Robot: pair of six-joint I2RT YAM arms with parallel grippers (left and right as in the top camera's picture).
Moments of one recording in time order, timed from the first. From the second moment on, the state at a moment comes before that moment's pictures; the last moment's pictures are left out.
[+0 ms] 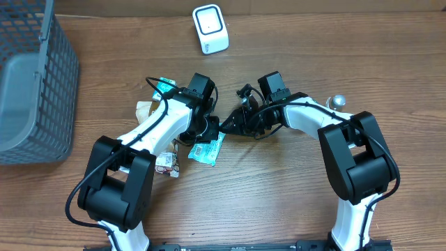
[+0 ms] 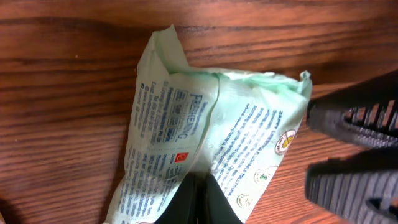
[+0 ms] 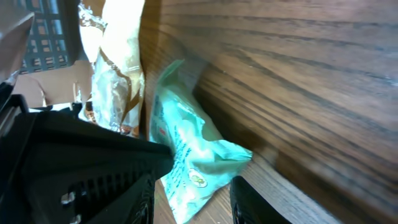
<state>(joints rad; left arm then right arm) -0.41 1.90 1.24 -0.80 0.20 -0.36 0.37 2.06 1.20 -0.34 -0.87 0.36</state>
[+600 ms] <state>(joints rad) -0.29 1.89 1.25 -0.93 0.22 -0.34 0.37 2.06 1.20 -0.32 -0.75 0.38</state>
